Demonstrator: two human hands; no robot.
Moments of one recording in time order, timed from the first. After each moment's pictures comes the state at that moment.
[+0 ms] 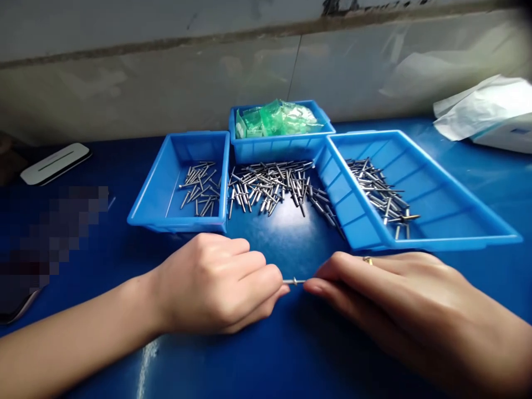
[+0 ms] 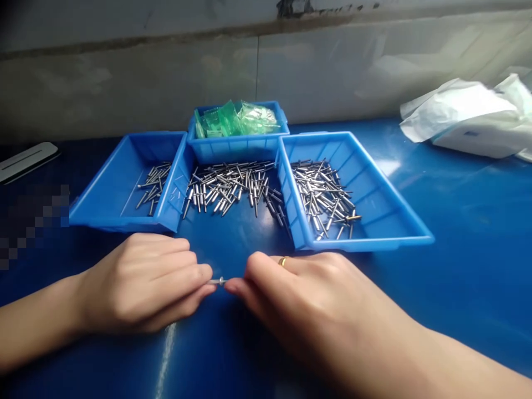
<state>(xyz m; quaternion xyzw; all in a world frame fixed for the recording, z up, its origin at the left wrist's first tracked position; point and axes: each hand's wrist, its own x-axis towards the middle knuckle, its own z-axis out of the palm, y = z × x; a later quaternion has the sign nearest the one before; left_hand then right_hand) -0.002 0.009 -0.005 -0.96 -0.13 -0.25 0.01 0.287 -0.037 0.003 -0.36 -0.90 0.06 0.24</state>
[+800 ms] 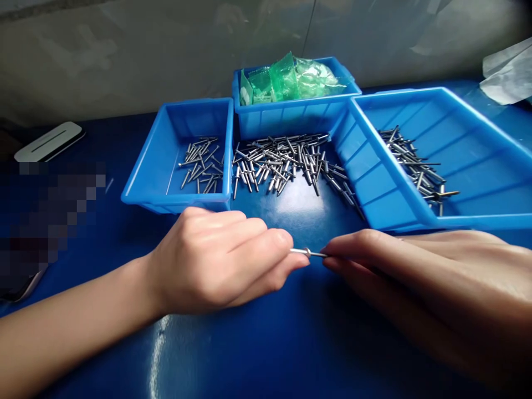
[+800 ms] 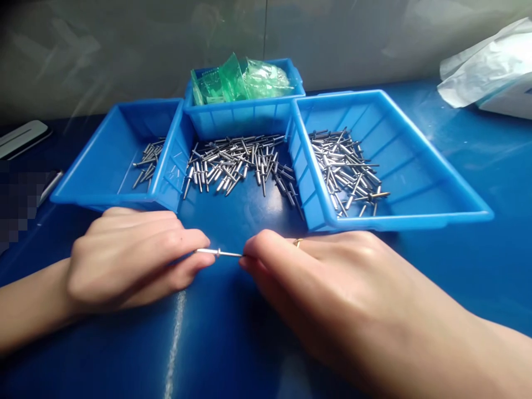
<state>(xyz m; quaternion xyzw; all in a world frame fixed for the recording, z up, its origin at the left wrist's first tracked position) -0.005 0.004 0.000 -0.94 -0.19 -0.27 0.04 0.306 -0.048 -0.010 -0.37 -0.88 0.18 0.21</state>
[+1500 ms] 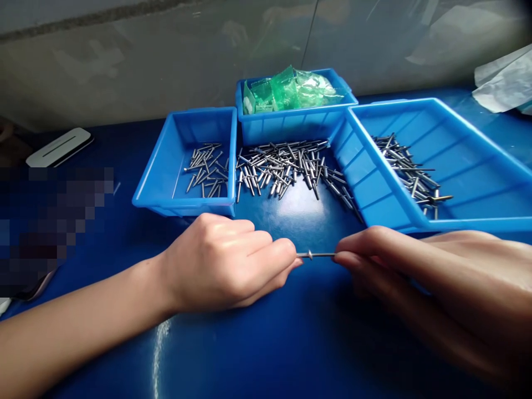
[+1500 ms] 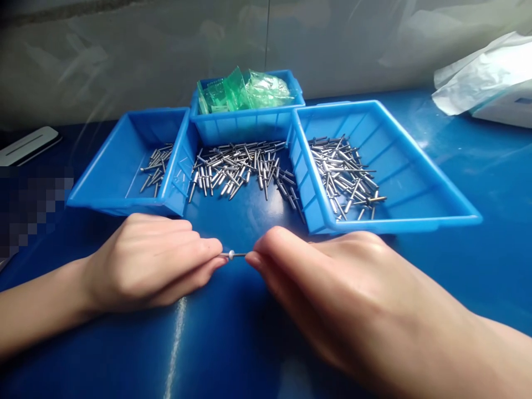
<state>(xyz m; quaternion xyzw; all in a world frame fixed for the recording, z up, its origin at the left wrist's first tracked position) -0.005 0.010 -0.004 -0.95 -0.15 -0.25 0.05 0.308 -0.048 -0.010 -0.39 -0.87 0.17 0.24</state>
